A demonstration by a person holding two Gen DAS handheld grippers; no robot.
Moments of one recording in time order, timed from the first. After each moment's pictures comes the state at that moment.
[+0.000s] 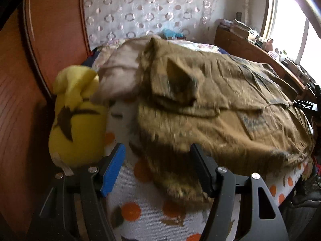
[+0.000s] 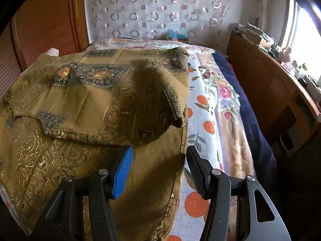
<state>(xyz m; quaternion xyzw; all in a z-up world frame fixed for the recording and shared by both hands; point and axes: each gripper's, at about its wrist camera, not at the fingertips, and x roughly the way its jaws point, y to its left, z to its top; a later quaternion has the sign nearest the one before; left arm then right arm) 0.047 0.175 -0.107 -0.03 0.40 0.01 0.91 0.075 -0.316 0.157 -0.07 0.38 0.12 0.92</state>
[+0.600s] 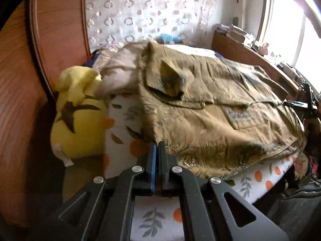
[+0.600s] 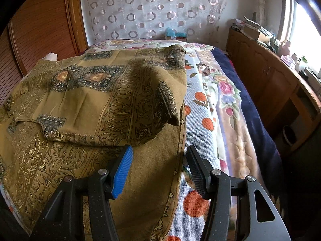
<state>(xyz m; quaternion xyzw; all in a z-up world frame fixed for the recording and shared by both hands) 0.006 0.175 -0.085 -0.03 0.38 0.00 0.92 0.067 -0.336 0.180 -0.05 0.38 0.13 0.91</state>
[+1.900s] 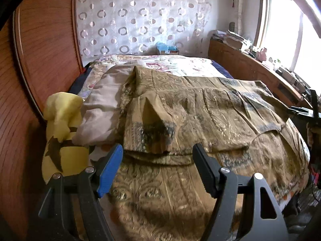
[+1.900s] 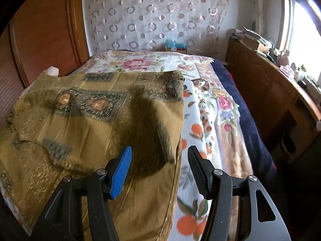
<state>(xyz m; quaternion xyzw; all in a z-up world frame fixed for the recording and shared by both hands) 0.095 0.149 -0.062 -0.02 0.36 -0.02 0.93 0.121 -0.316 0.146 -0.05 0.35 0.12 0.93</state>
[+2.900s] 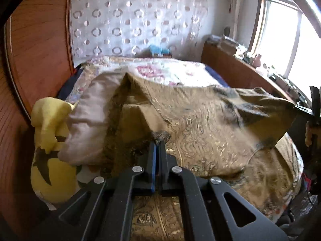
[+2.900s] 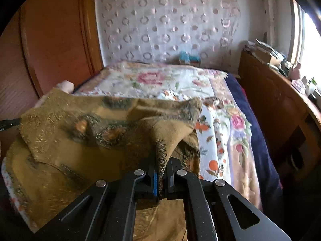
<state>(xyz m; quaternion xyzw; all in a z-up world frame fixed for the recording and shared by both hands) 0.116 0.155 -0.049 -0.04 0.35 -0.05 0.94 0.106 -0.302 0.181 -0.04 0.30 0.19 0.93</state>
